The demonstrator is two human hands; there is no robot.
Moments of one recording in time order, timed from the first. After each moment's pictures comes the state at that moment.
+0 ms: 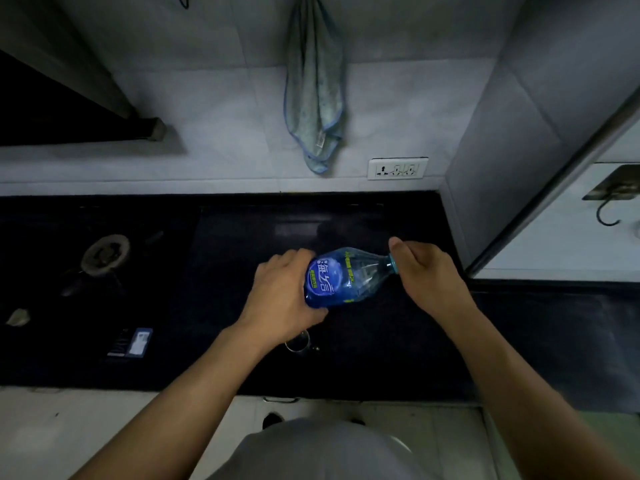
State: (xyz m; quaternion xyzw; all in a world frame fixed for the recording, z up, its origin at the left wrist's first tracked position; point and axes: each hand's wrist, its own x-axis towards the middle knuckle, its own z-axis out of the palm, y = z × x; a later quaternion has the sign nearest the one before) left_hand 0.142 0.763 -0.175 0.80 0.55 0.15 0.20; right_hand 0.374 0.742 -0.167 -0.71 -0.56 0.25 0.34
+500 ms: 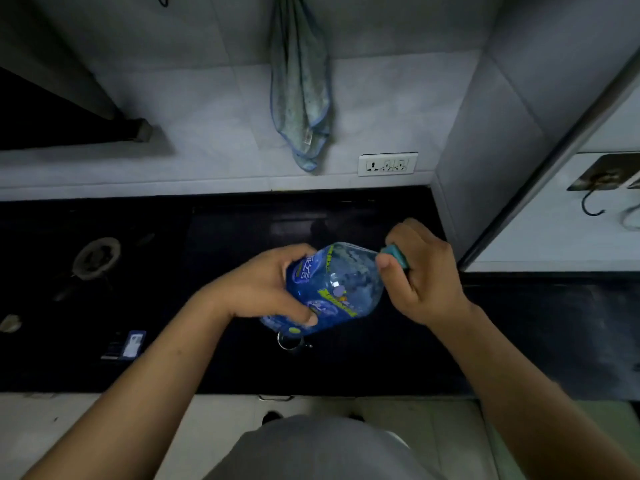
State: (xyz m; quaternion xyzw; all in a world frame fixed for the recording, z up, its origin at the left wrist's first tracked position) left_hand 0.130 0.787 -0.149 0.71 0.42 0.10 0.55; right_hand 0.384 0.731 -0.156 -0.48 -0.74 0.09 0.46
